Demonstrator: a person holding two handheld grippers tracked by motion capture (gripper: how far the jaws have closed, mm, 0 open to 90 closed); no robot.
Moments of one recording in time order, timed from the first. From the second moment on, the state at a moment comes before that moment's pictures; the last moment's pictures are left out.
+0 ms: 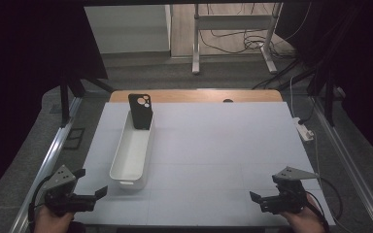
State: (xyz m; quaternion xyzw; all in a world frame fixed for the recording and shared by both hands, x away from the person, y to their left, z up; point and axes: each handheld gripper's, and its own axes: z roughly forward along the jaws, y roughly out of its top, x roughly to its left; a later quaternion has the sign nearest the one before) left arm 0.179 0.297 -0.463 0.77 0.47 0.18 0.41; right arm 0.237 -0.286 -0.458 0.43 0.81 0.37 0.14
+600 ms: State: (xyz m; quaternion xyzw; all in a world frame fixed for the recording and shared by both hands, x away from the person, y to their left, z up) left arm 0.182 0.288 -0.471 0.79 0.47 0.18 0.35; right arm 0.236 -0.286 -0.458 0.43 0.81 0.37 0.14
